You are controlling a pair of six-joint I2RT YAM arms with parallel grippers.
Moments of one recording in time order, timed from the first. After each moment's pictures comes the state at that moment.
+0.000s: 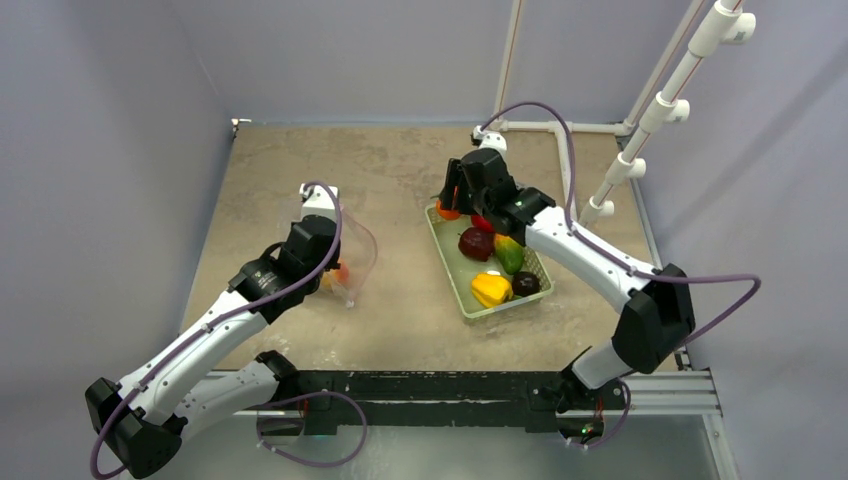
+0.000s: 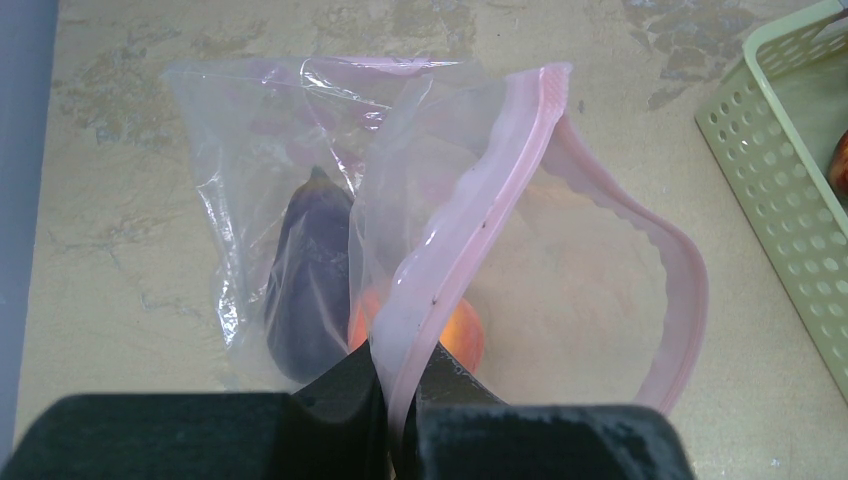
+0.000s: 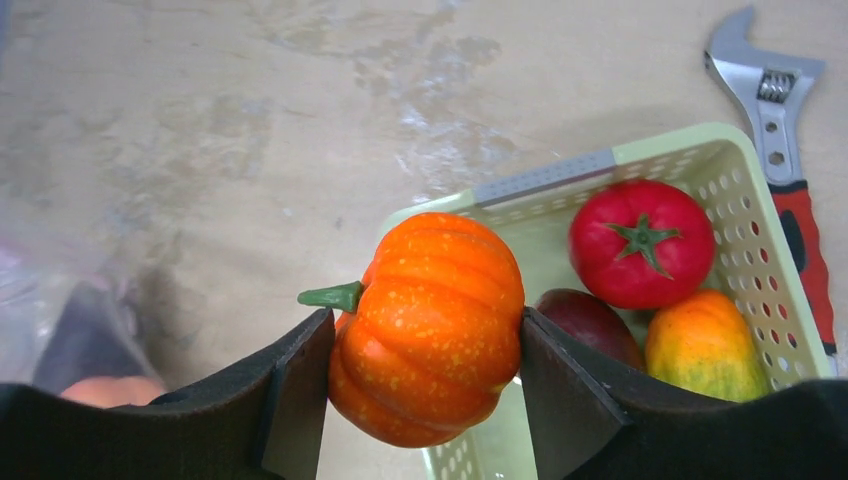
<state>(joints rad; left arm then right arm) -0.66 0.90 0.86 -0.62 -0.58 -0.30 0.65 1.54 1.30 -0.39 0.33 0.57</state>
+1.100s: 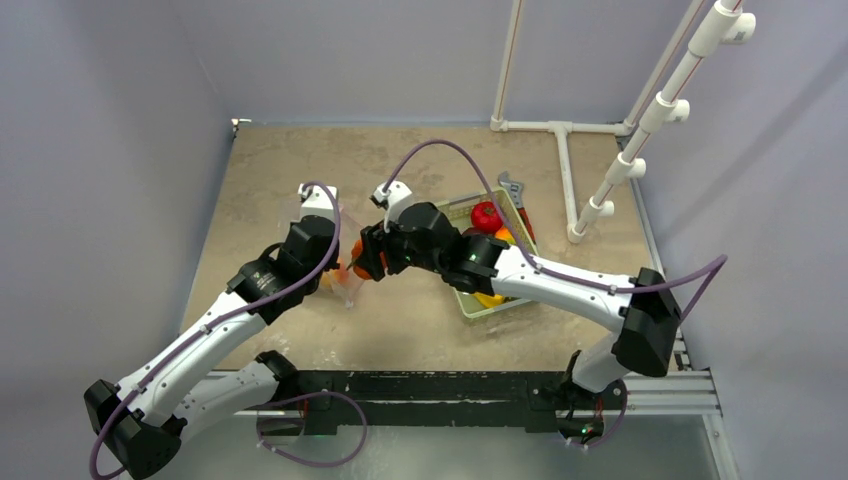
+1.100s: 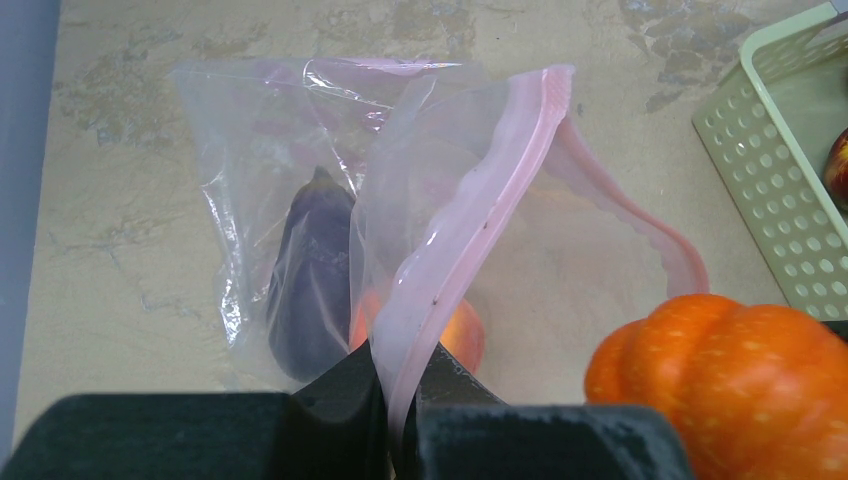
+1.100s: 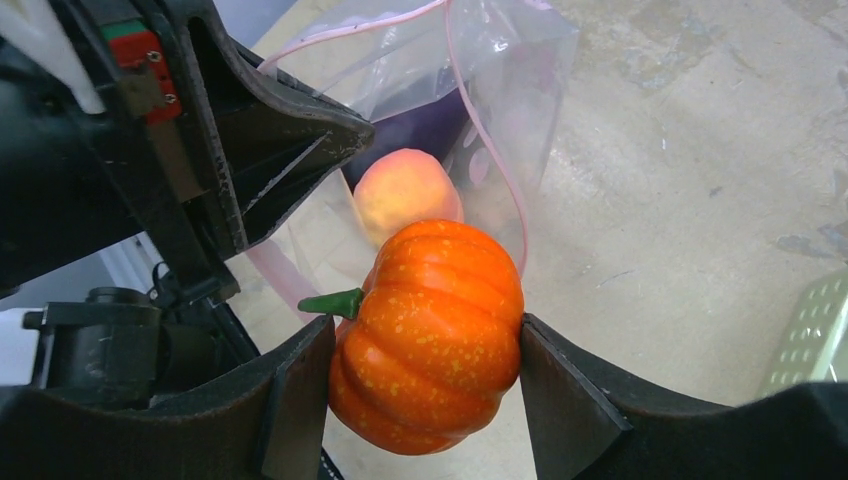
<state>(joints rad) -0.66 0.90 0.86 -0.62 -0.58 -0.30 1.08 1.51 1.27 -0.18 0.11 0.37</state>
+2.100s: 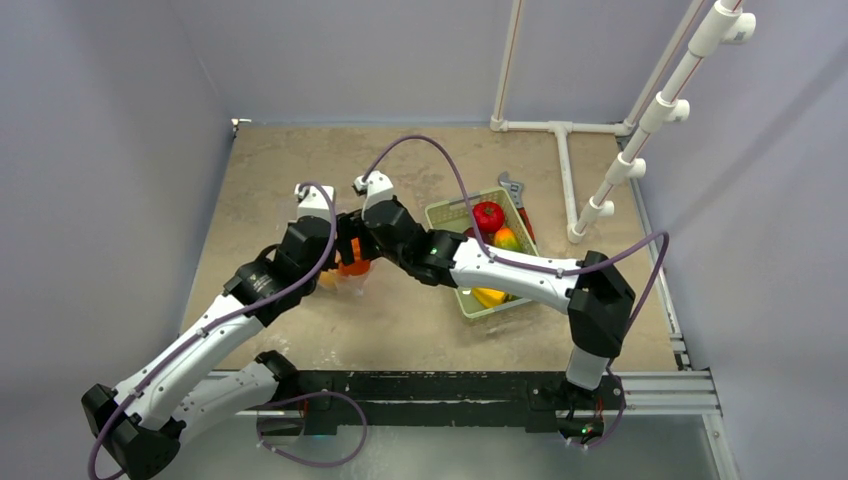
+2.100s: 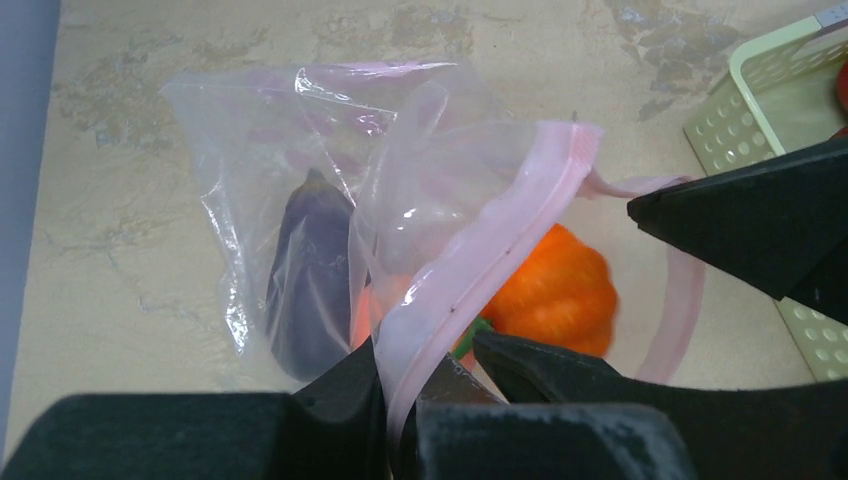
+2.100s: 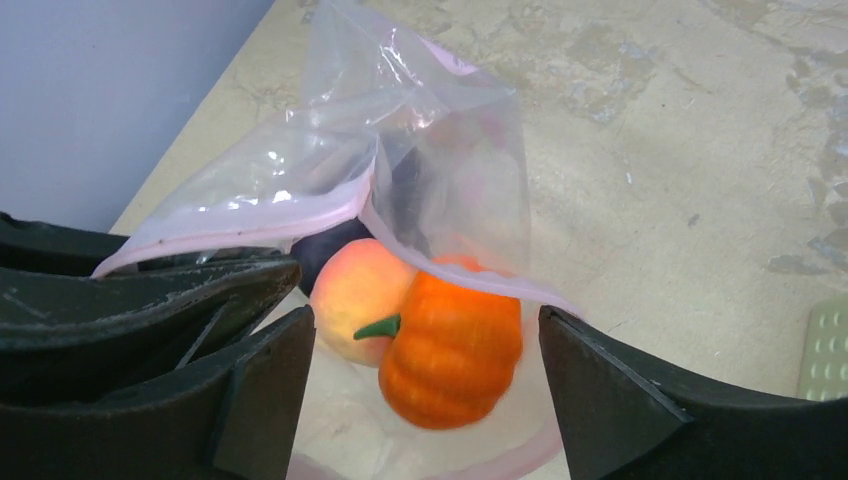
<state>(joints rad) -0.66 0.88 0.86 -0.61 -0.57 -0.30 1.10 1.76 1.43 -0.10 0.32 0.45</state>
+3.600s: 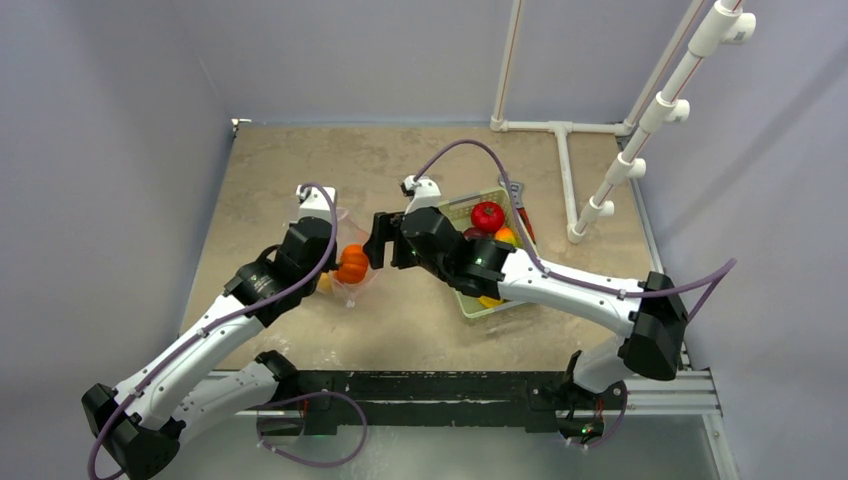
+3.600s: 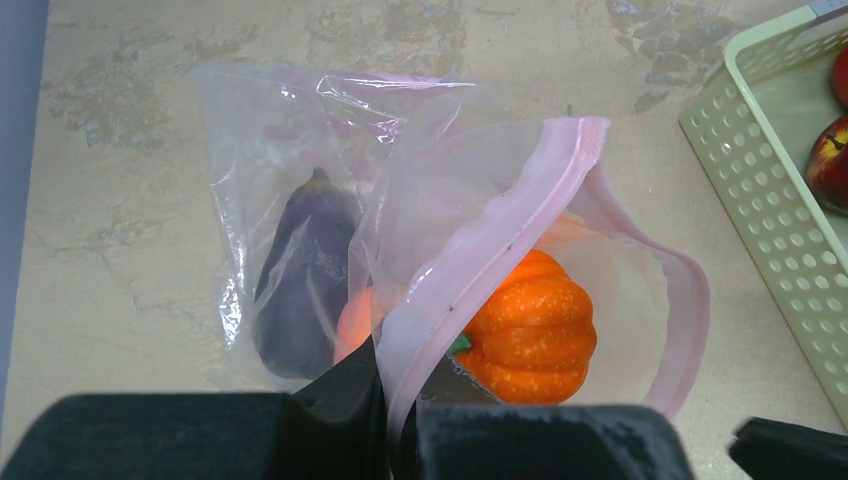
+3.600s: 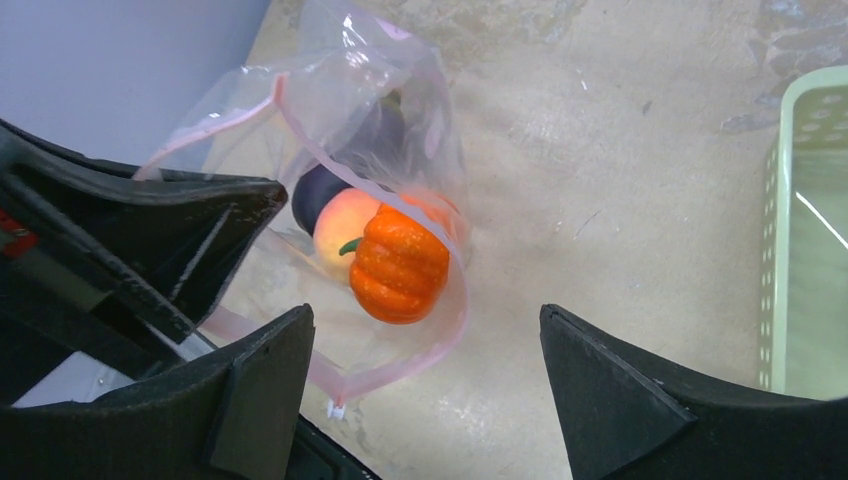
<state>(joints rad) -0.66 0.88 0.86 -0.62 -0.56 -0.30 1.10 1.49 1.26 -0.25 0.37 0.70</state>
